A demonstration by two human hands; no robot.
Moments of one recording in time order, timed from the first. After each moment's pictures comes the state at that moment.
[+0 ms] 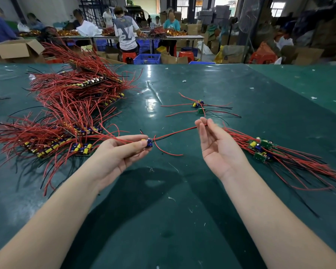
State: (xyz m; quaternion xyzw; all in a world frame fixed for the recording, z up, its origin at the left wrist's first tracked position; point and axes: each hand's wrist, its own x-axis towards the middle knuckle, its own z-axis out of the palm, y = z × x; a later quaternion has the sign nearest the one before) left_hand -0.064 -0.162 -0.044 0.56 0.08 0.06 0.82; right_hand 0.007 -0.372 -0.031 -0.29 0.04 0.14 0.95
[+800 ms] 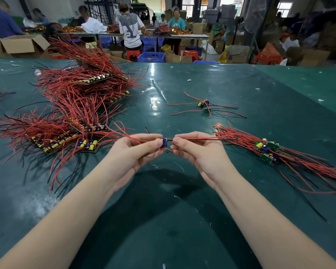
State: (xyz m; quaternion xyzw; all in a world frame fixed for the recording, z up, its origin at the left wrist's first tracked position) left_hand -0.069 -0.180 -0.044 0.55 0.05 0.05 0.83; right_hand -0.014 -0.344 -0.050 -0.53 -0.15 0.12 0.82
